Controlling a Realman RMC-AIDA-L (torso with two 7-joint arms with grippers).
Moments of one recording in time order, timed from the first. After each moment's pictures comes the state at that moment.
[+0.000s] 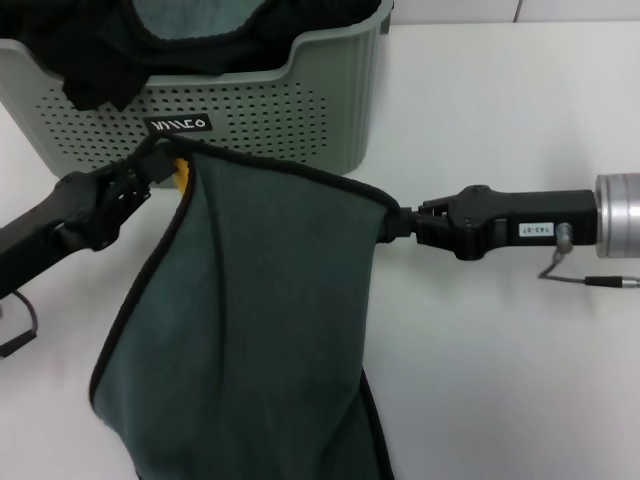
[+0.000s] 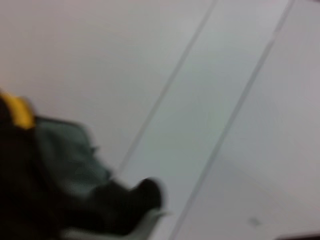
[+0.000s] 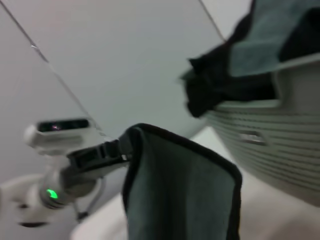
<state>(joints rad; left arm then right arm) -0.27 -2.00 0.99 0.39 1.21 1.70 -1.32 0.60 2.02 -1.27 -0.58 1.64 1.45 -1.45</state>
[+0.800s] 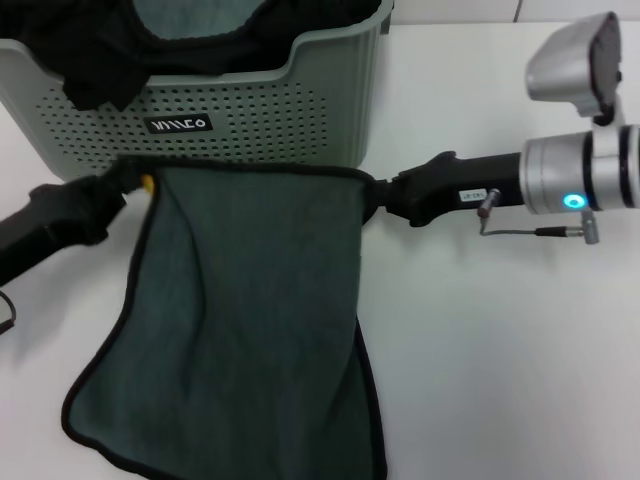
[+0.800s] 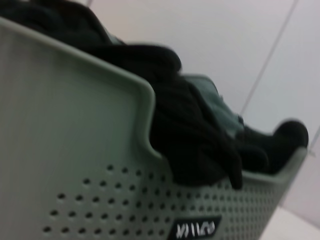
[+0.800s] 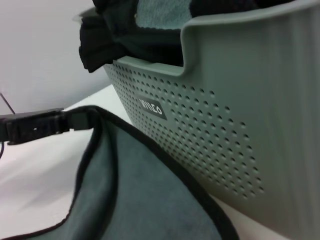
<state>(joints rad) -0.27 -1.97 0.99 0.41 1.27 1.37 -1.23 0.72 2.03 -1.46 -0.61 1.58 1.05 -1.41</state>
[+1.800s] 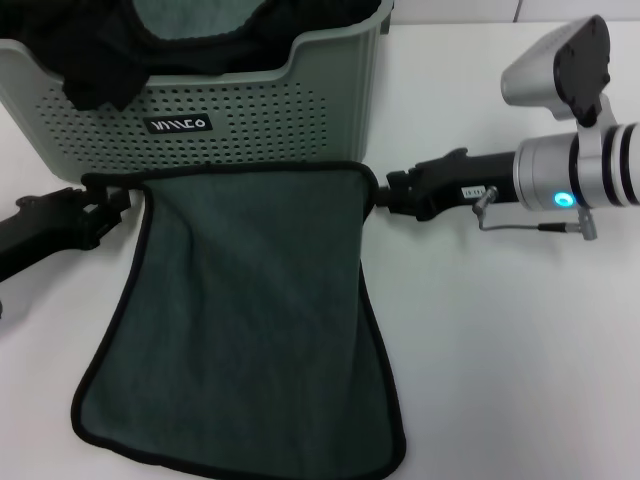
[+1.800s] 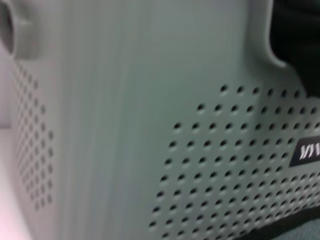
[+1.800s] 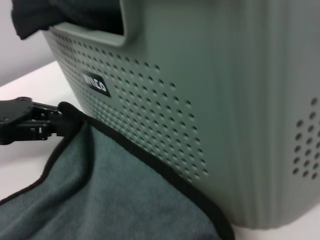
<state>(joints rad) -0.28 -2.01 0.98 0.53 1.44 1.03 -1.25 0.72 2.03 -1.56 -0.63 1.55 0.87 -1.33</state>
